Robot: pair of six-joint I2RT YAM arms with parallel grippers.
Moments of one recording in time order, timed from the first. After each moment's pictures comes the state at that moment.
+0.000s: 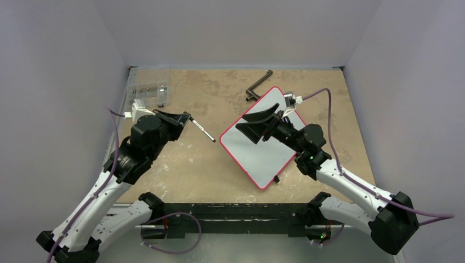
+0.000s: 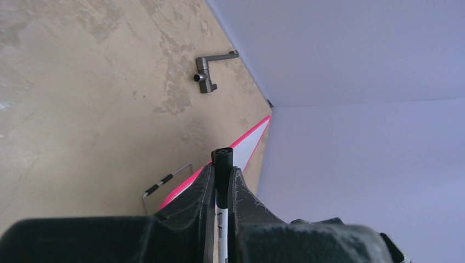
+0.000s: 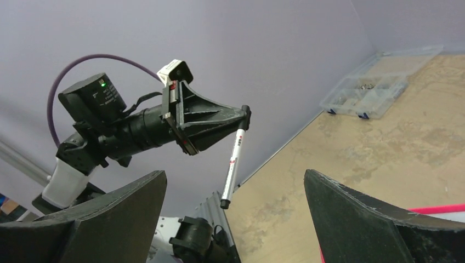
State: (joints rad) left arm -0.59 0.76 0.98 -0.56 -0.37 -1.27; right arm 0.65 0.98 0.62 0.67 -0.37 0.83
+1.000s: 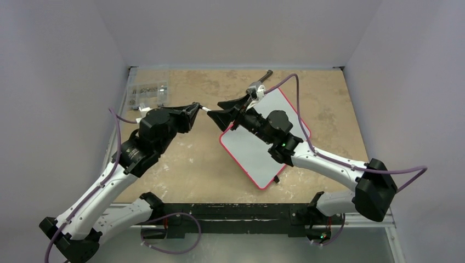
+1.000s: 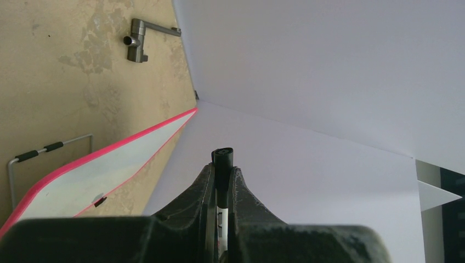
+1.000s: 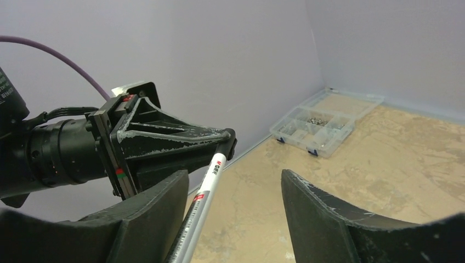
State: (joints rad) left arm -0.64 0.86 1.00 -0.44 -0.37 -1.78; right arm 0.87 1.32 0.90 0.67 -0.09 0.45
